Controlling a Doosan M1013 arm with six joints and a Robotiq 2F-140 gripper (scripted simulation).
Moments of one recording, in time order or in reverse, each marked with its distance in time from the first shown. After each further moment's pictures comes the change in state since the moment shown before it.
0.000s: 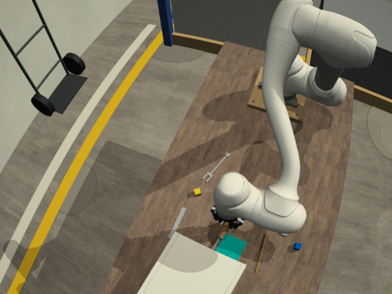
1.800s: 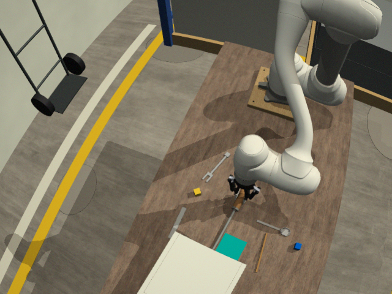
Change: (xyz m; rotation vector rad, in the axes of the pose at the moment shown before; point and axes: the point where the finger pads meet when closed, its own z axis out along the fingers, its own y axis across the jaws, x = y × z) arm -0.137 0.000 0.000 0.000 -0.001 -0.002
